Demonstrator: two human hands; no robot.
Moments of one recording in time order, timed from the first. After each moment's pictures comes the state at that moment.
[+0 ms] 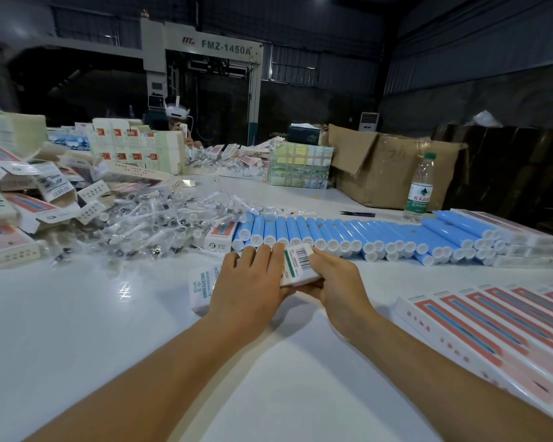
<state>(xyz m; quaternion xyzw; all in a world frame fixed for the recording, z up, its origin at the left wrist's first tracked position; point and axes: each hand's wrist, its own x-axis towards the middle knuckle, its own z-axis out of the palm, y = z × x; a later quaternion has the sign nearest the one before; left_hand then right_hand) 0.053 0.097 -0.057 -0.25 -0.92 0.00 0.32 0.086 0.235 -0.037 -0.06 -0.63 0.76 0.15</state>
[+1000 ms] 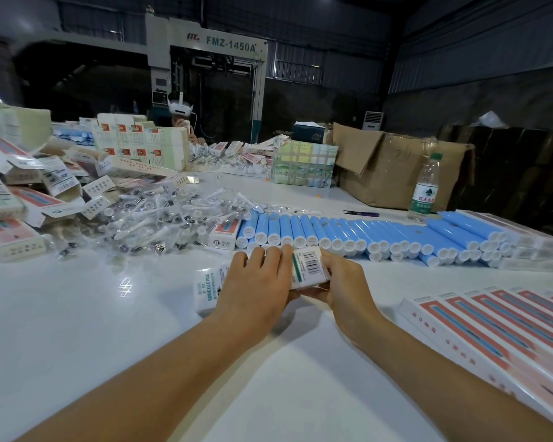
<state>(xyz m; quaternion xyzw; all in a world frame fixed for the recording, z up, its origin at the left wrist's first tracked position) 0.069 0.093 -0.048 -0.26 -0.88 0.06 0.39 0.088 0.234 -0.039 -0.08 -0.67 0.72 0.16</state>
